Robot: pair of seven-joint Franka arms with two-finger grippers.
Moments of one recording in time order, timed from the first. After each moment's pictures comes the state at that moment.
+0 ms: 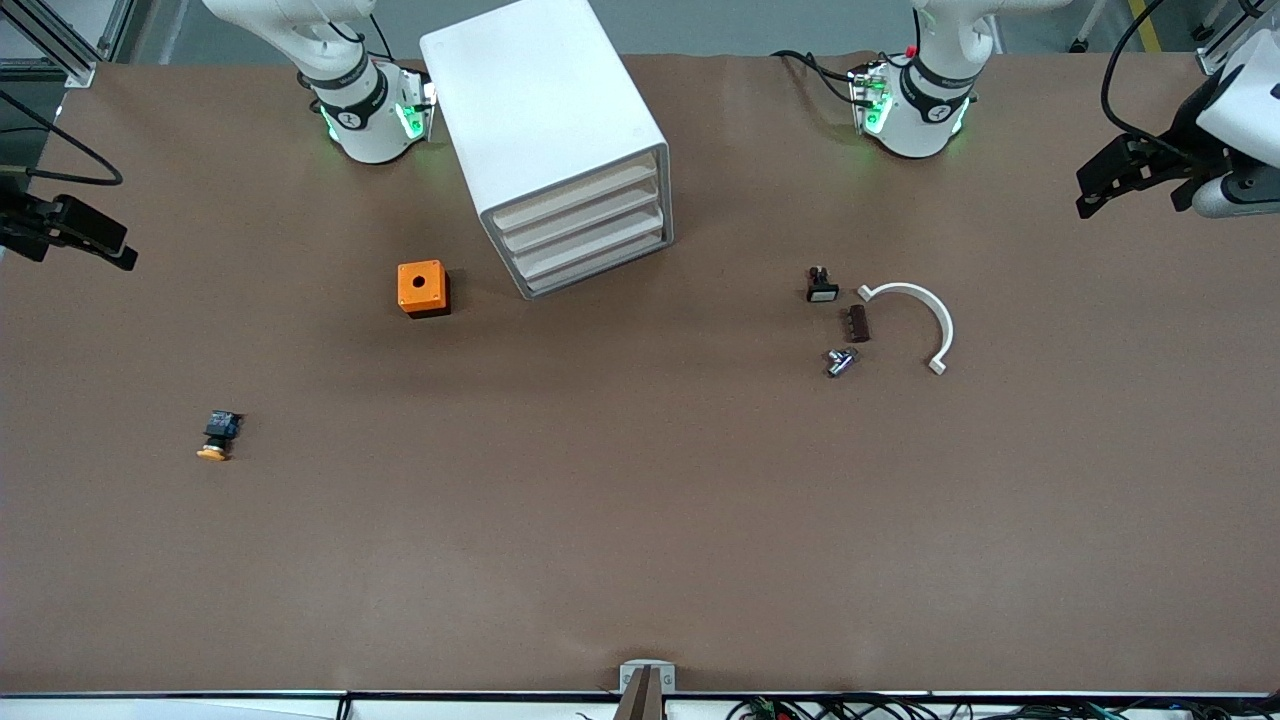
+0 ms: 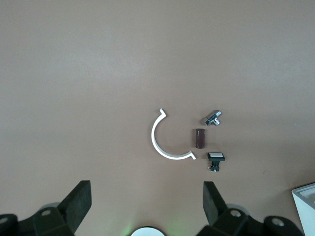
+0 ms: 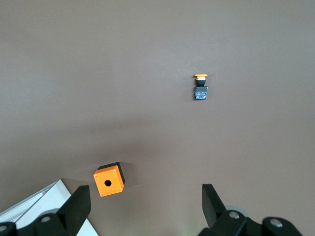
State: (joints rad) left arm 0.01 -0.14 -0.11 -1.65 0.02 1.50 -0.14; right arm 0.02 -0.01 -0.07 -1.52 -0.01 1.49 0.07
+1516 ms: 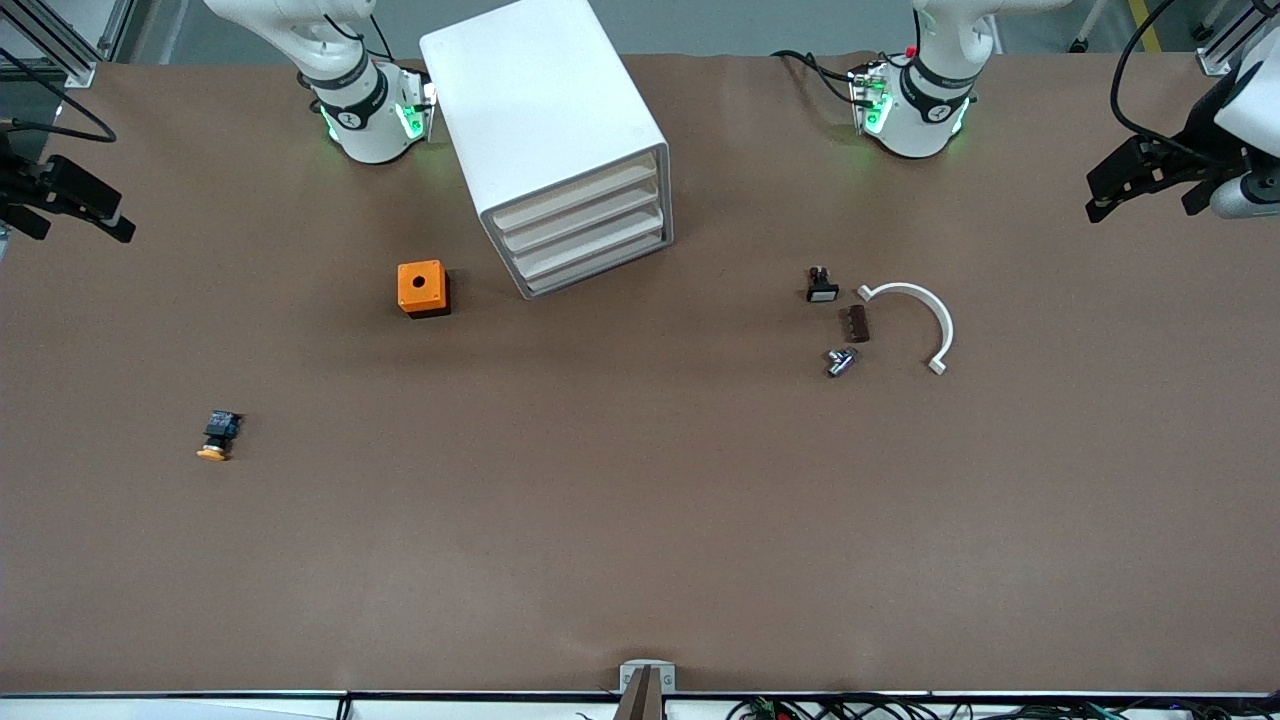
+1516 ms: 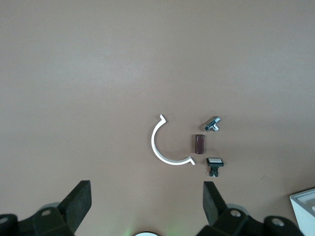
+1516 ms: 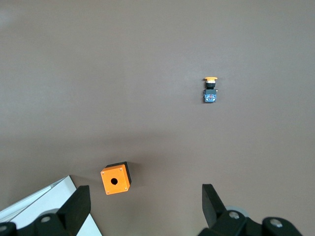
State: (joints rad) left arm 0.01 -0.12 -0.11 -1.61 0.02 1.50 -0.14; right arm -0.01 -0.14 -0.06 -1.67 0.05 1.57 0.01
